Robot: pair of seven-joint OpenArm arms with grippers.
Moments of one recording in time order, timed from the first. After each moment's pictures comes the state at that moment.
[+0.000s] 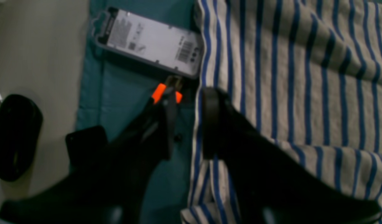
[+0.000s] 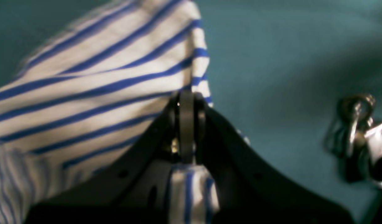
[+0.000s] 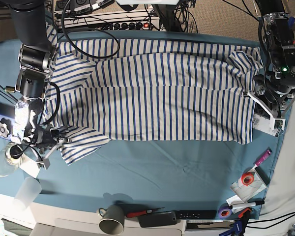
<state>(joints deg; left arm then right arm) 8.1 -16.4 -17.4 111.0 -16.0 -9.2 60.8 34.3 22.6 11.6 48.4 12.6 27.4 -53.5</state>
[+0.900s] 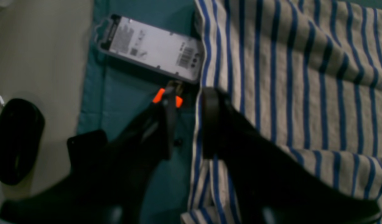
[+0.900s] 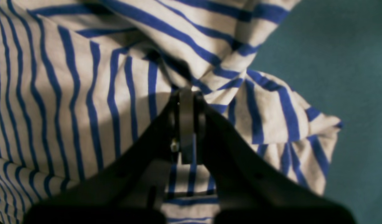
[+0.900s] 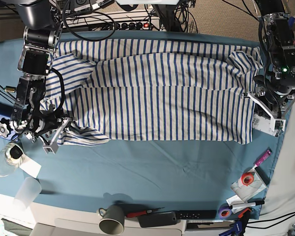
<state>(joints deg) 7.9 -16.4 -17.4 111.0 -16.0 -9.2 59.9 22.2 22.7 11.6 70.3 26.7 27.4 -76.4</state>
